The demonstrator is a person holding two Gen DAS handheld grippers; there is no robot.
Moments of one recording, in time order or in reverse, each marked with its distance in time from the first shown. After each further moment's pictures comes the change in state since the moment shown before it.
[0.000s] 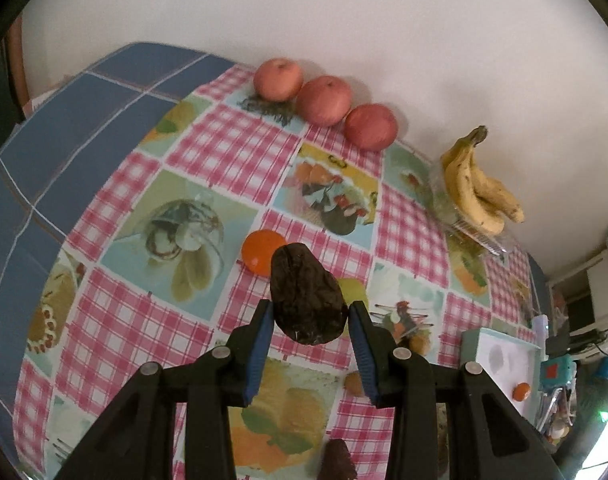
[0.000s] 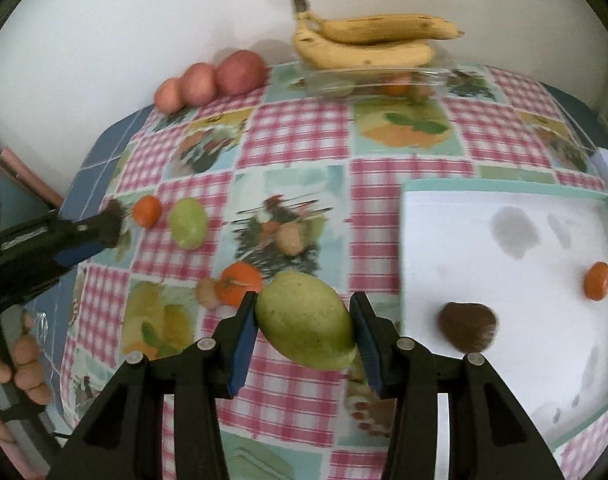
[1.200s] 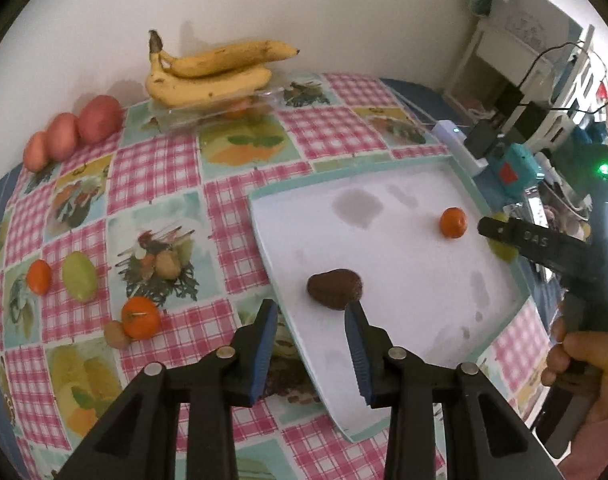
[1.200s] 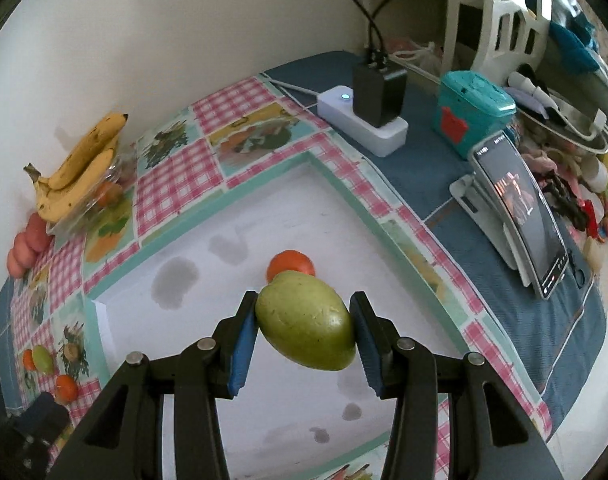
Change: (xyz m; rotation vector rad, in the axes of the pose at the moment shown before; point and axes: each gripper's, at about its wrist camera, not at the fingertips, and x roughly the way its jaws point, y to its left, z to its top) left arm 0.024 -0.224 -0.136 0.652 0.170 -0.100; right arm -0.084 -0.234 -0.032 0.508 -0.143 -0.336
